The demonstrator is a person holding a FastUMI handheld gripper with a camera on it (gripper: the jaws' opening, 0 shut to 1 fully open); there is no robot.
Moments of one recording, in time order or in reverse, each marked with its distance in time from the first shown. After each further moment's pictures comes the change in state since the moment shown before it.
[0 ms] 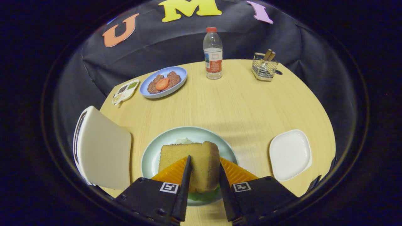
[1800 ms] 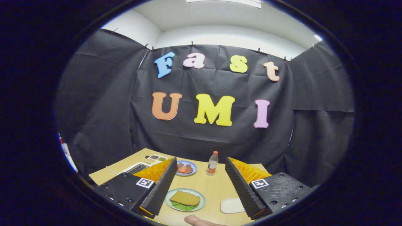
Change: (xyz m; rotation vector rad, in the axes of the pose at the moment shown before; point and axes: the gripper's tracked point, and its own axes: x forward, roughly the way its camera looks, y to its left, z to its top) arm -0.378 -0.002 0.049 -0.295 -0.932 0.052
